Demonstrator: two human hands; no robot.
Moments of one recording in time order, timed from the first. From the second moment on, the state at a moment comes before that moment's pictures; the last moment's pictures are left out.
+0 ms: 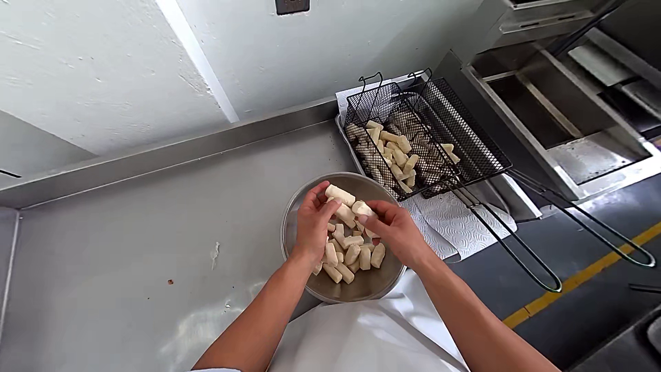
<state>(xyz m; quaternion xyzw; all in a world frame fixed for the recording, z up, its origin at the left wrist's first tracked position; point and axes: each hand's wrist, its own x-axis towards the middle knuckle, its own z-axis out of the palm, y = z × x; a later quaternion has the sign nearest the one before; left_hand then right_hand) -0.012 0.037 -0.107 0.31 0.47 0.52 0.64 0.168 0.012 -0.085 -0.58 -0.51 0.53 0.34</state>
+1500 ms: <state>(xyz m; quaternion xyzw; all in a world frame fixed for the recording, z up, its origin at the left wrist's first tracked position) 0.113 0.222 -0.027 0.63 0.49 0.36 0.49 0.384 0.159 0.022 -0.78 -0.53 0.17 0.27</state>
